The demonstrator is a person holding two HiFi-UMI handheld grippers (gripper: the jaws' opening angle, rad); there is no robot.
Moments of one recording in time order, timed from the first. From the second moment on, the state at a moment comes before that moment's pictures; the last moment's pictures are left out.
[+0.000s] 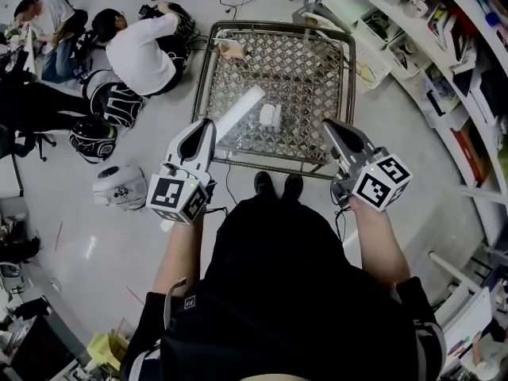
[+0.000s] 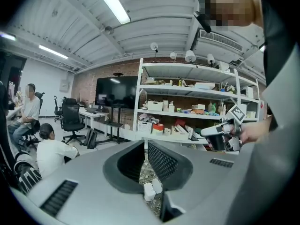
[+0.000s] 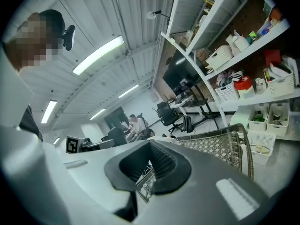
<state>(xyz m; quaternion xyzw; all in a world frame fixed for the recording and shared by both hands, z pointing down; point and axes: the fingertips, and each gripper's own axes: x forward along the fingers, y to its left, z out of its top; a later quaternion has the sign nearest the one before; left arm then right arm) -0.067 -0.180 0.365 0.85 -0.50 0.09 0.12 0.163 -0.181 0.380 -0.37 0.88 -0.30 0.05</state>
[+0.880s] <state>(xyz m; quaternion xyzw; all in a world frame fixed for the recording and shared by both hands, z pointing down) -0.106 -0.201 0.451 0.88 -0.42 0.11 0.18 0.096 -0.187 0.424 -0.43 0.85 -0.32 -0.03</state>
